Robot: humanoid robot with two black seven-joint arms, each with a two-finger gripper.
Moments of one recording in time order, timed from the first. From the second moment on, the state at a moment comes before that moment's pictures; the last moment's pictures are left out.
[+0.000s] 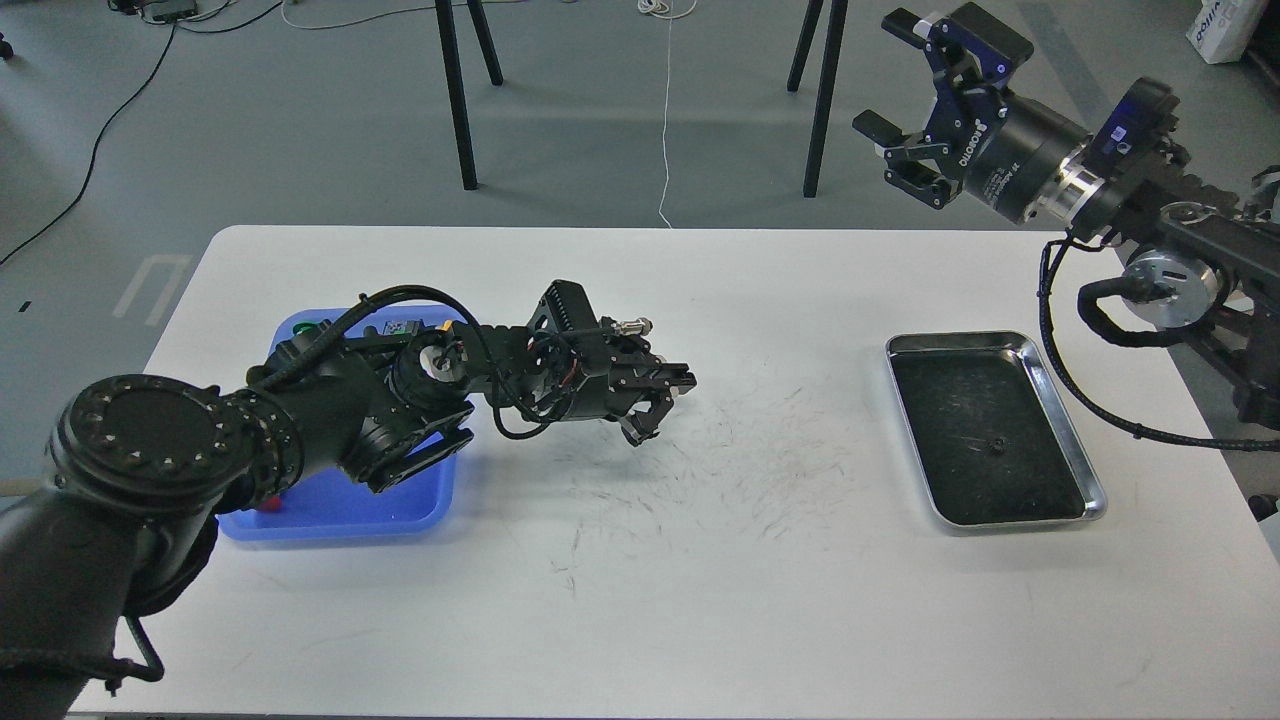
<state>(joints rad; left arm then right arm) -1.11 -0.04 0.37 -0.50 1.71 0.29 -0.49 1.12 -0.56 0.17 0.85 -0.22 0.46 0.49</state>
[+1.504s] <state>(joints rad) -1.19 0.37 0.42 -0.77 1.73 0.30 -0.49 0.93 -0.55 0.23 0.93 -0.23 0.46 0.49</state>
